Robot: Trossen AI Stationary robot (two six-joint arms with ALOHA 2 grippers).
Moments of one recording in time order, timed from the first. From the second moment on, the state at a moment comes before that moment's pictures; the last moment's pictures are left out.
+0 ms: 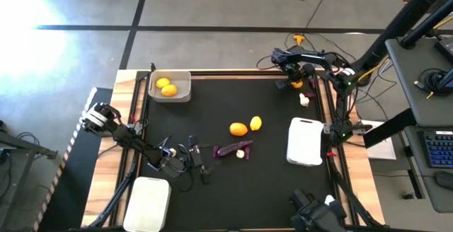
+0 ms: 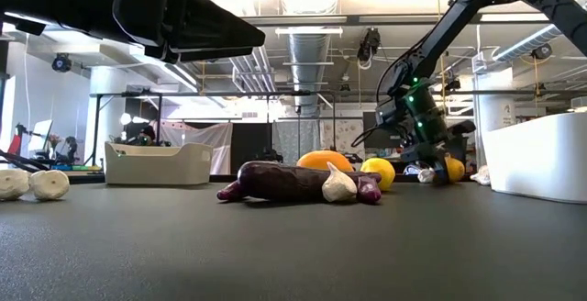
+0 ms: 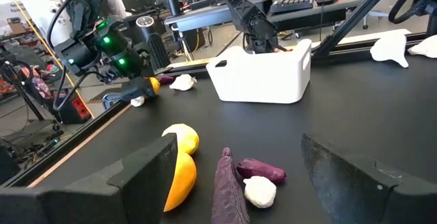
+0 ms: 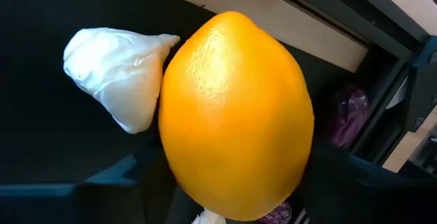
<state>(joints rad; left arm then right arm) -0.54 1.68 0.59 0.91 -0.88 0.07 -0.96 2.02 1.37 -1.12 0.33 0.27</state>
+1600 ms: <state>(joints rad) -0.46 1.73 0.63 0.95 -0.87 0.02 -0.31 2.01 1.38 -0.61 -0.05 0.23</state>
